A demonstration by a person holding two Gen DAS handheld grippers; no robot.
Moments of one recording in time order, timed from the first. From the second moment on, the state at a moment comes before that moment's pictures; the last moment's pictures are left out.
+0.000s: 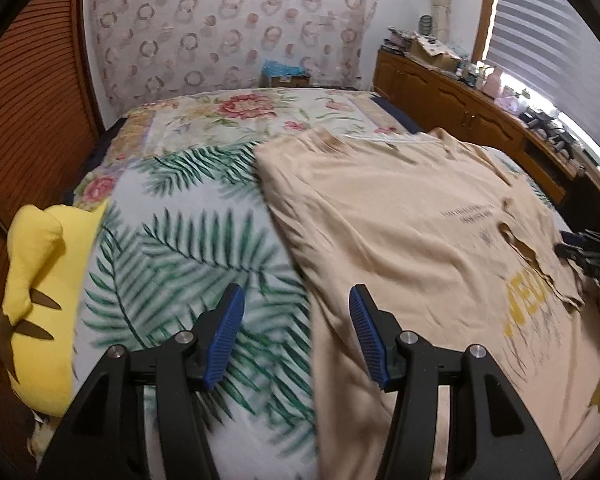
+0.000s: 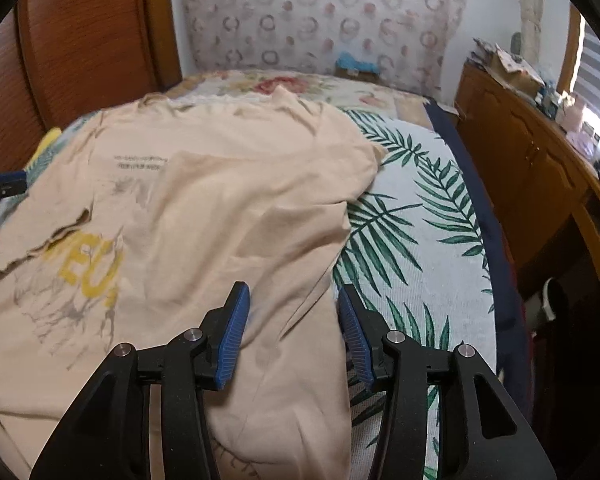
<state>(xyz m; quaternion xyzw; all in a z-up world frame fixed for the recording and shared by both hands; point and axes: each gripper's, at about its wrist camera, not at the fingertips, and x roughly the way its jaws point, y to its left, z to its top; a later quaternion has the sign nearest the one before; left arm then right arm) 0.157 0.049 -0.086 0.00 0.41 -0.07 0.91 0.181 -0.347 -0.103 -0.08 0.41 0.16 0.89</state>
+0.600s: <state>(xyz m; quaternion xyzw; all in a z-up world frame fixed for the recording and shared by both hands) 0.242 0.042 -0.103 -0.05 0.44 -0.11 0.89 0.179 -0.348 -0.105 -0.08 0.41 0.15 0.89</state>
